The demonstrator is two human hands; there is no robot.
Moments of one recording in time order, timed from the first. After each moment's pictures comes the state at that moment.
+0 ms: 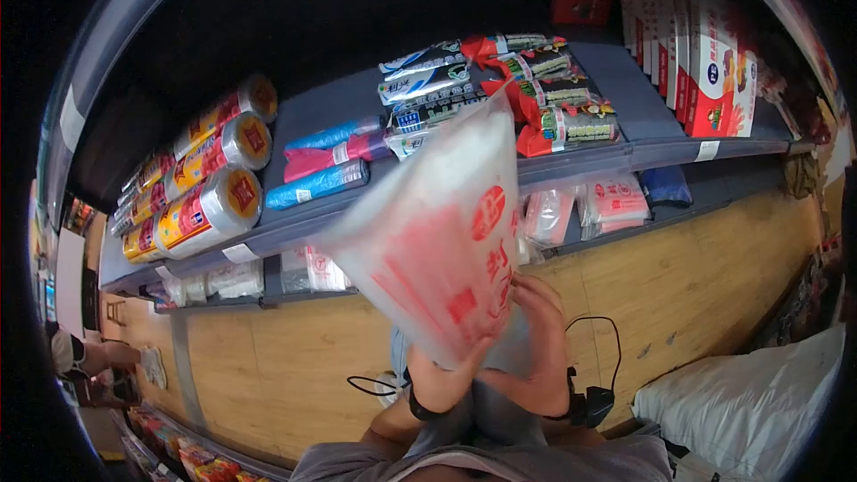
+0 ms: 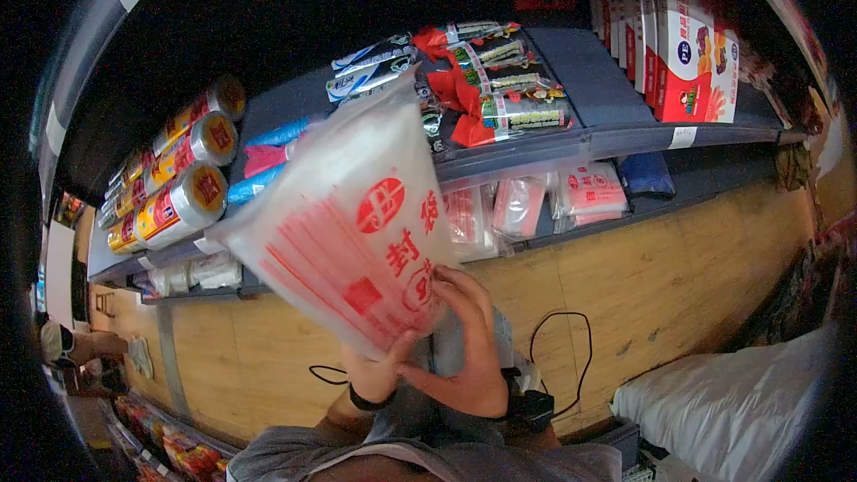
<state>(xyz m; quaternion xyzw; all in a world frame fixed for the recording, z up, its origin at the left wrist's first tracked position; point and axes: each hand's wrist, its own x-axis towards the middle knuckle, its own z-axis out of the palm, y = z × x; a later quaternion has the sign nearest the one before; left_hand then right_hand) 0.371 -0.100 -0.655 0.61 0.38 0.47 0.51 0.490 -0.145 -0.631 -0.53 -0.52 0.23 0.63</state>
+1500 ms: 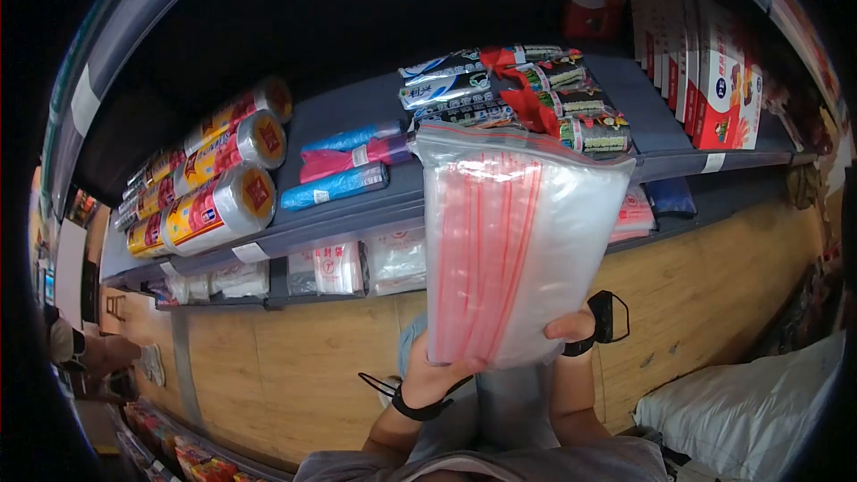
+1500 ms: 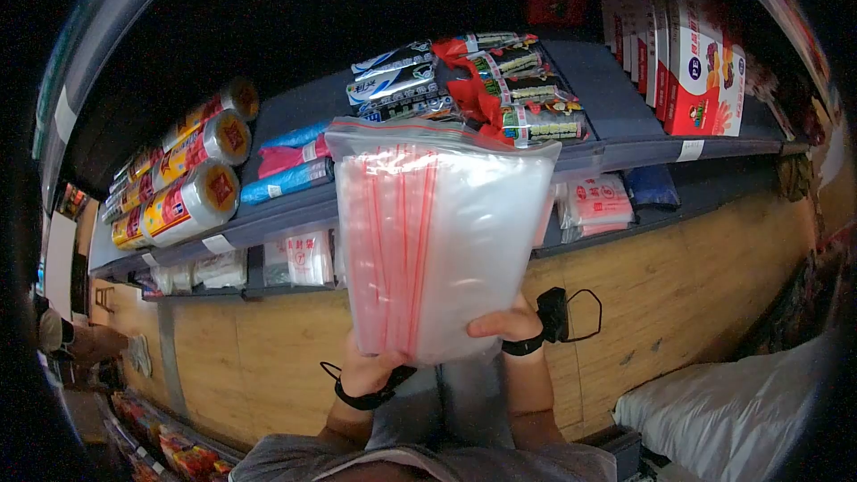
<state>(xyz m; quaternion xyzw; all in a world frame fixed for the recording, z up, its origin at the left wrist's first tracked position) 0.340 -0.088 -0.665 0.46 0.26 0.39 0.76 0.538 -0.124 -0.684 -0.26 -0.29 0.62 0.69</state>
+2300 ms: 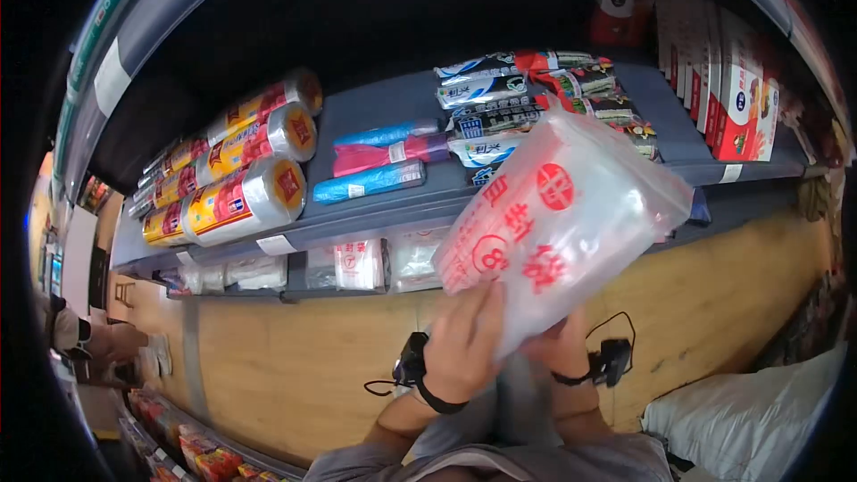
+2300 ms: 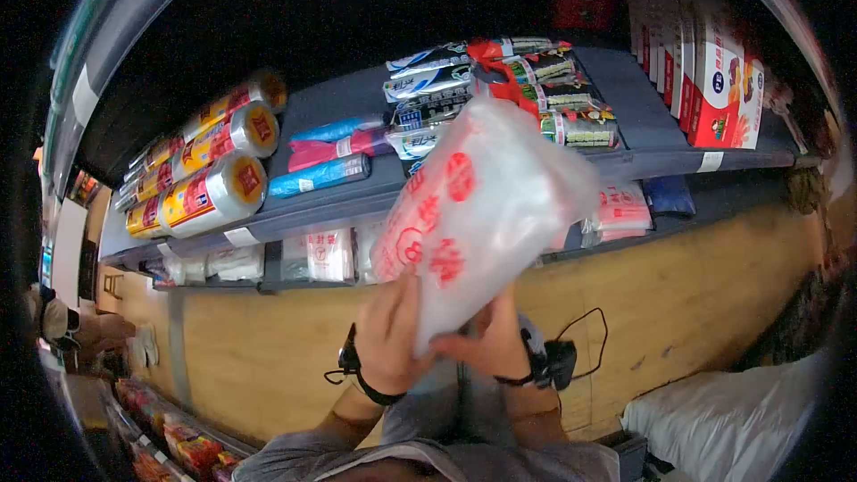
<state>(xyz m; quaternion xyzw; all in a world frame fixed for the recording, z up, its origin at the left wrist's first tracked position) 0.344 -0.064 -0.623 0.88 0.29 0.37 0.06 0.472 -0.111 -0.650 -0.40 -0.40 0.42 0.71</state>
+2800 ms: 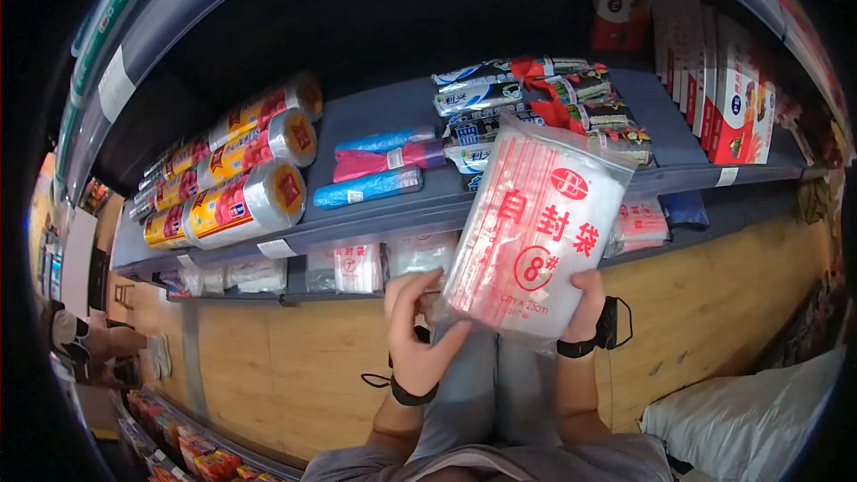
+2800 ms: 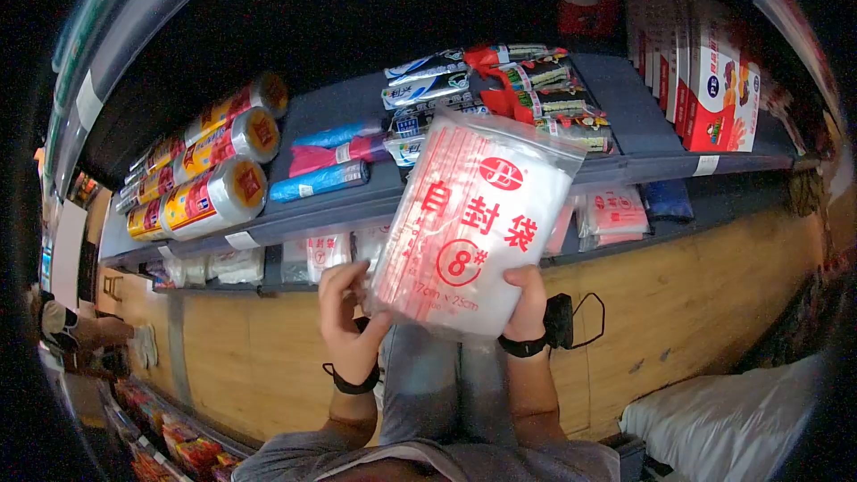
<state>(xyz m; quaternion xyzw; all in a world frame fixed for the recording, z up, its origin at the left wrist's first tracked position) 0.325 -0.049 -0.625 0.68 0.38 0.48 0.40 0.511 -0.091 -0.667 -0.28 -0.07 0.56 0.78</state>
